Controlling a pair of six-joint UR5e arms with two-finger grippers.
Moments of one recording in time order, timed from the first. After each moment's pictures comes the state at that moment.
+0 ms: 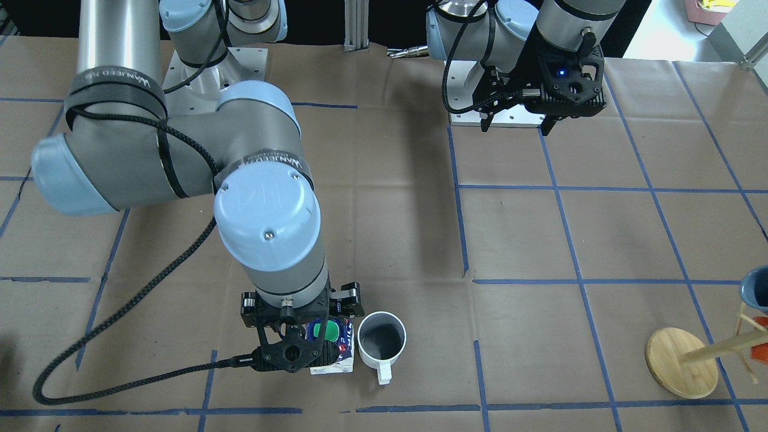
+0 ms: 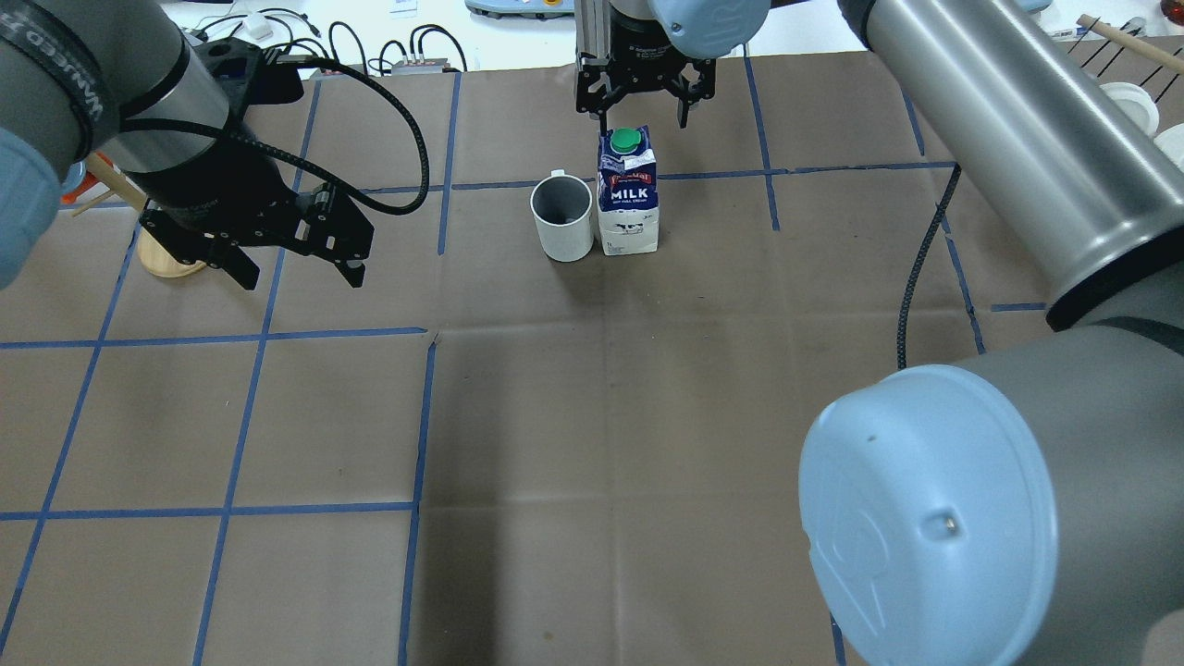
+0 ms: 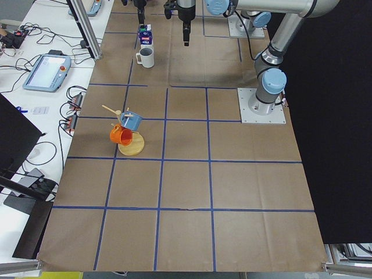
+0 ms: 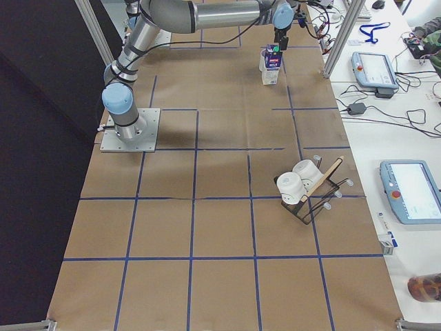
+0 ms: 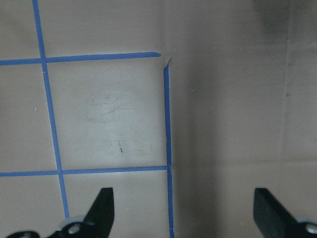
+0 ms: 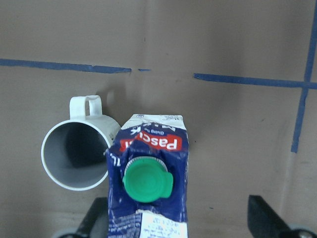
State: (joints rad) left arm -1.56 -1.47 -1.64 -1.64 1.55 0.05; right arm 1.82 -0.94 0.98 -1.63 -1.56 0.16
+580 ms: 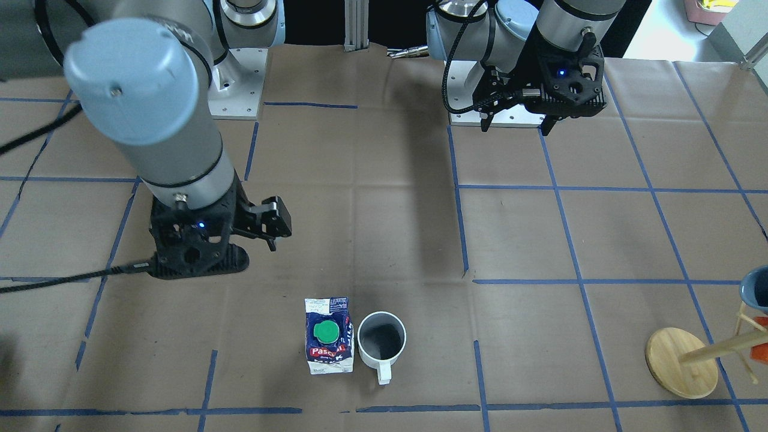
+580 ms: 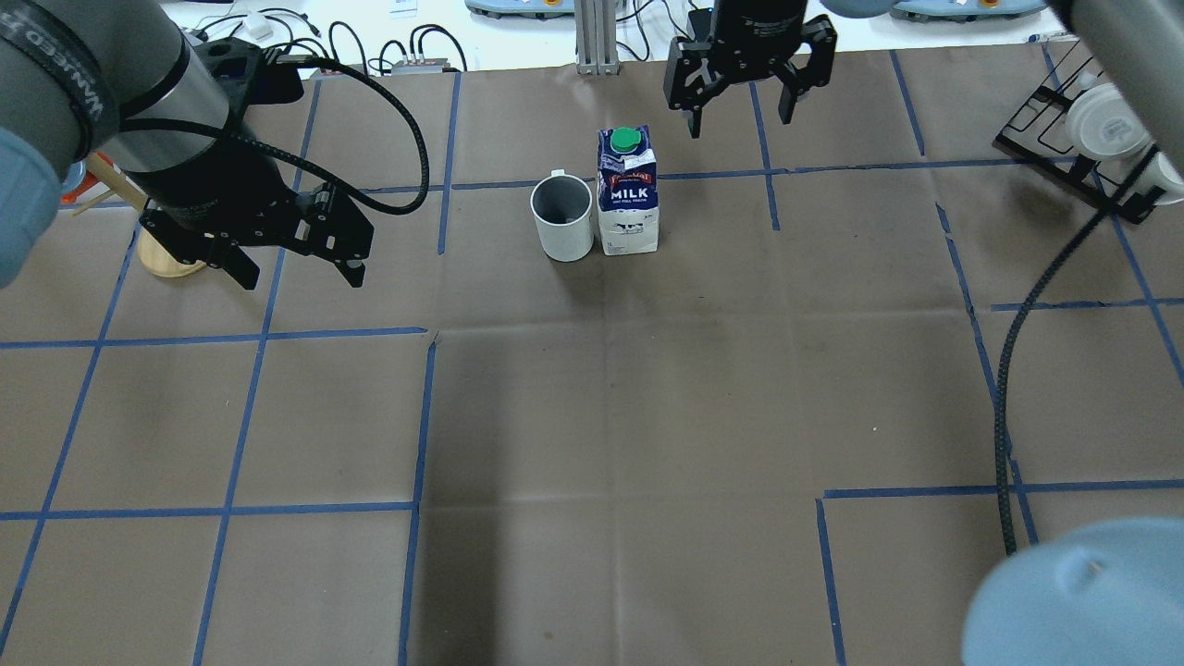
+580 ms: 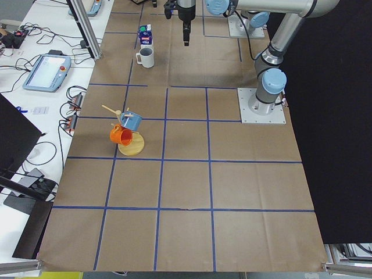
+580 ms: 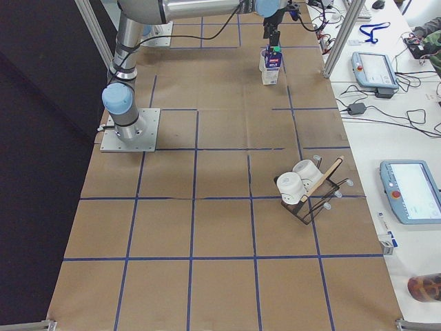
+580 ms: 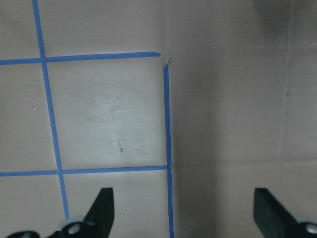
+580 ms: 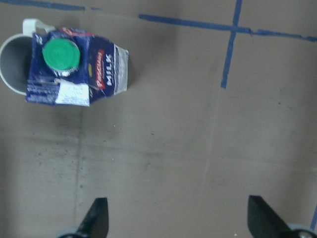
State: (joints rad) left arm -1.56 -1.47 -1.64 -1.64 1.55 0.05; right arm 1.70 -1.23 1.22 -1.53 -1.57 -0.01
